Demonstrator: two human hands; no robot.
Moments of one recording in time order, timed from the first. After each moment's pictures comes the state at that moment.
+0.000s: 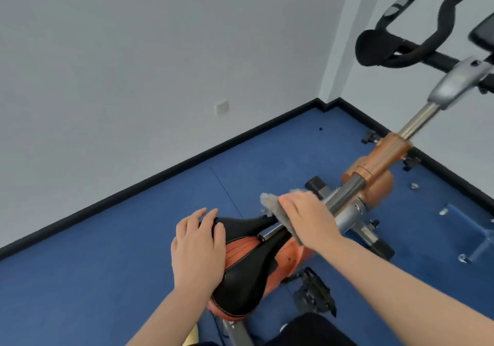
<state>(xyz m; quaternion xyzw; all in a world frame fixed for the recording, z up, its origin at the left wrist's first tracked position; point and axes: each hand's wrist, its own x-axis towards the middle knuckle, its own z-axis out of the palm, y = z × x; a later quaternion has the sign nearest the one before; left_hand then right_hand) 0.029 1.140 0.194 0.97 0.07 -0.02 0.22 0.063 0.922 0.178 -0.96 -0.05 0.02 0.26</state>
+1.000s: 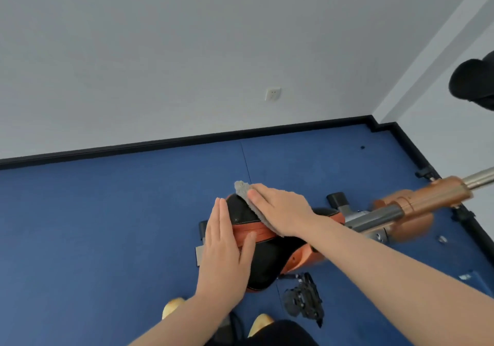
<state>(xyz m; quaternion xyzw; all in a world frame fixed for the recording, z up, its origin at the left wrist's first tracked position) -0.037 1.132 0.175 0.88 0.14 0.03 0.44 0.093 1.015 0.191 -0.94 -0.23 0.18 0.19</state>
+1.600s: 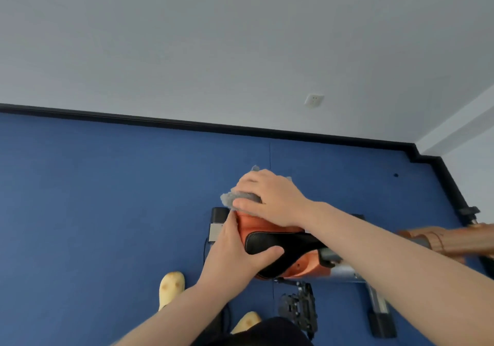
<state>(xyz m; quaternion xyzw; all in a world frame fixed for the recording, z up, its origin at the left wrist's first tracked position) -0.058 1.129 0.169 0.80 0.26 -0.04 0.53 0.101 1.056 0.195 -0.83 -0.49 0.19 0.18</state>
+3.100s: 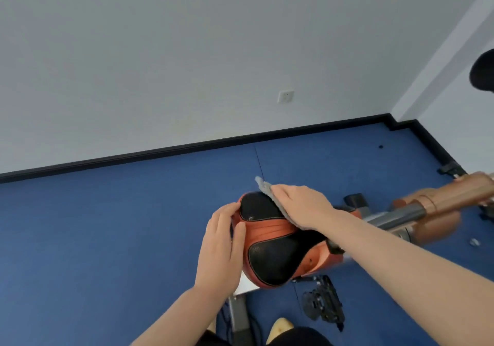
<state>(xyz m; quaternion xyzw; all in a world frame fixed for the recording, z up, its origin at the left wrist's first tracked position) -0.041 1.162 0.182 0.88 0.12 0.08 0.45 0.102 1.006 0.195 -0.94 -0.23 0.21 0.12</state>
